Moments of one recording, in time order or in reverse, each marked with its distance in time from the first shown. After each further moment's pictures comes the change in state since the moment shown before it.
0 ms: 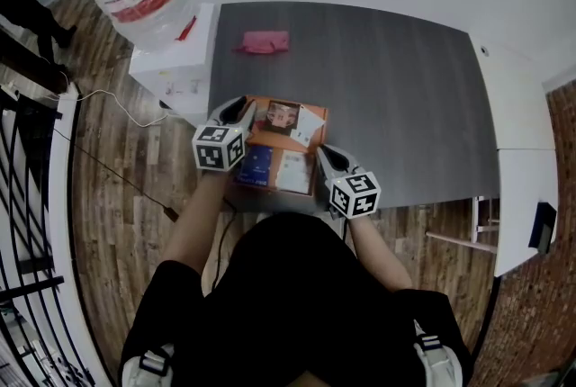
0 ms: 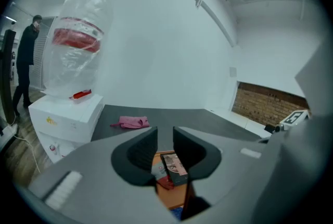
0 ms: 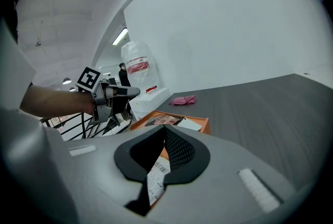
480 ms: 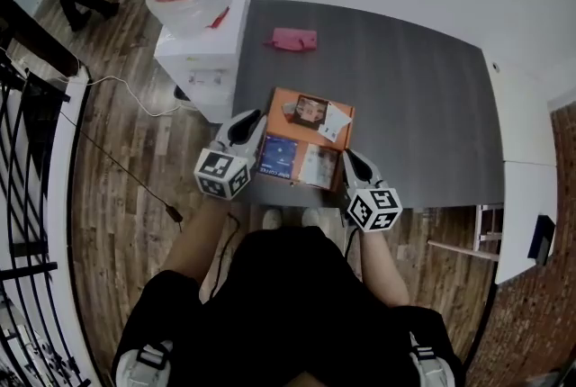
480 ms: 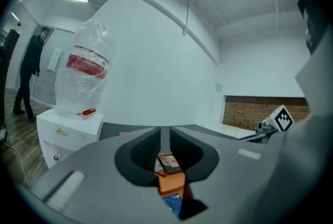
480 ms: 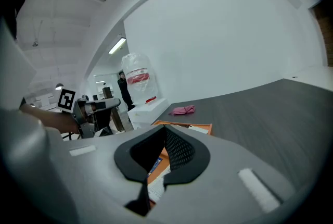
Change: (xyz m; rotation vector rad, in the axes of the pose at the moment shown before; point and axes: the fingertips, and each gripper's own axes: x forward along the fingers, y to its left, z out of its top) left arm -0.093 -0.012 0.006 0.046 -0.237 -0.095; right arm -0.031 0.028 0.014 0.034 -0.129 -0.078
